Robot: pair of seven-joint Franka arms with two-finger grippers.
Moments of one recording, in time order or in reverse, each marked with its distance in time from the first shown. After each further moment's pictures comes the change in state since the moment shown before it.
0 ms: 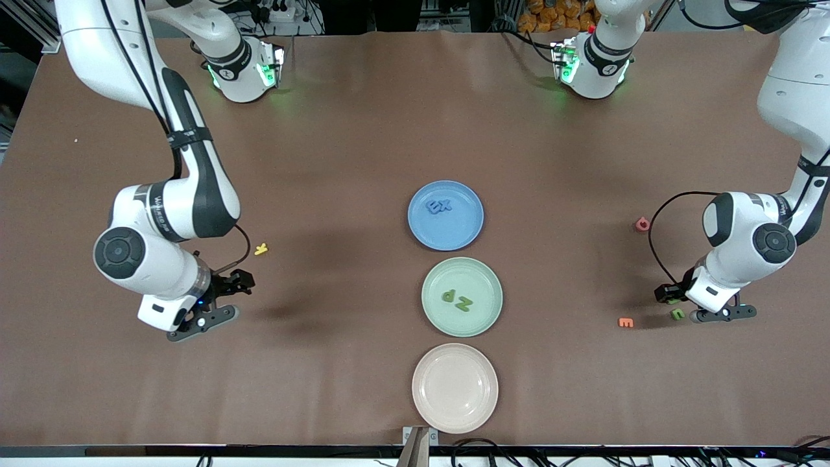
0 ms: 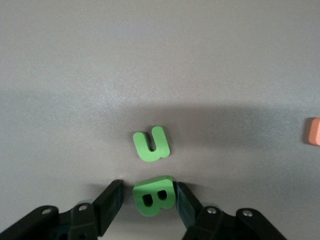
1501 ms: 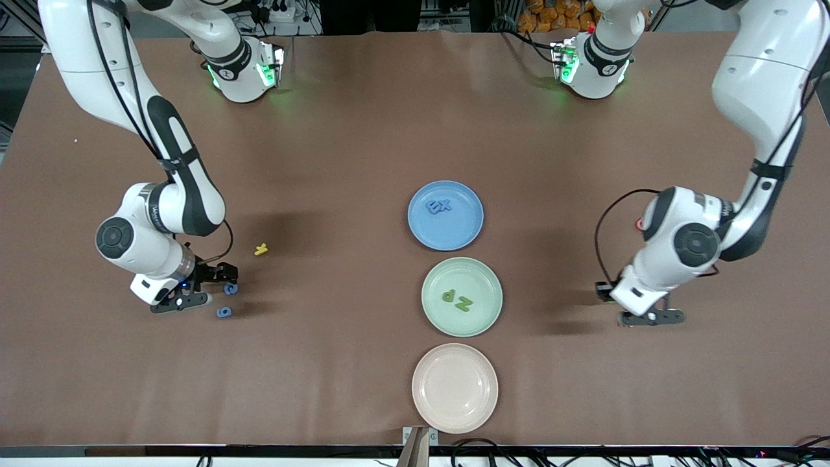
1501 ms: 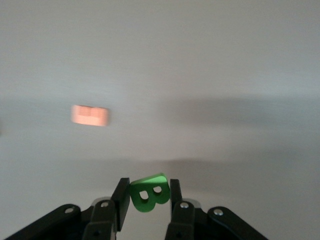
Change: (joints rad) left arm -0.225 -0.085 -0.131 0.050 -0.003 -0.225 -0.231; right arm -0.124 -0.006 0.006 -0.395 0.105 0.407 -0.003
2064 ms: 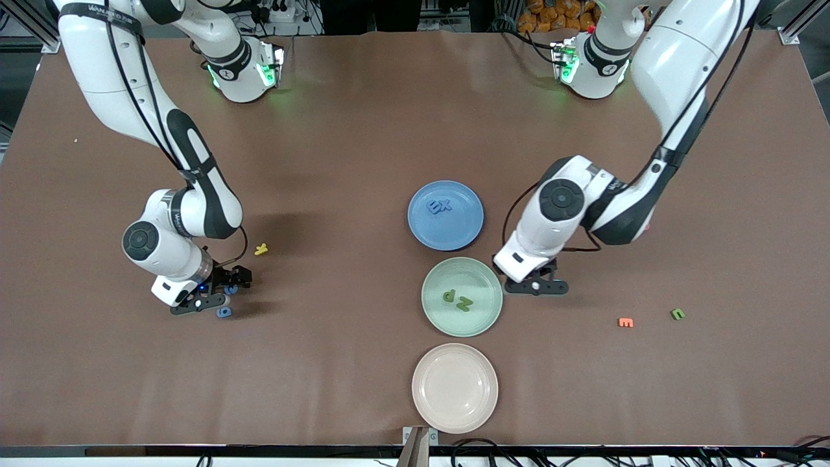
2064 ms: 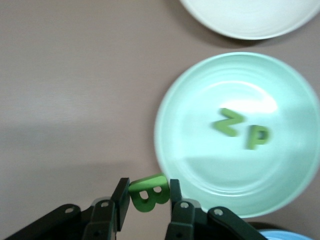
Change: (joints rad) left arm -0.300 -0.004 -0.038 0.060 -0.003 -0.018 -0.249; right arm 0.021 0.064 0.014 -0.001 0.009 0.092 0.000
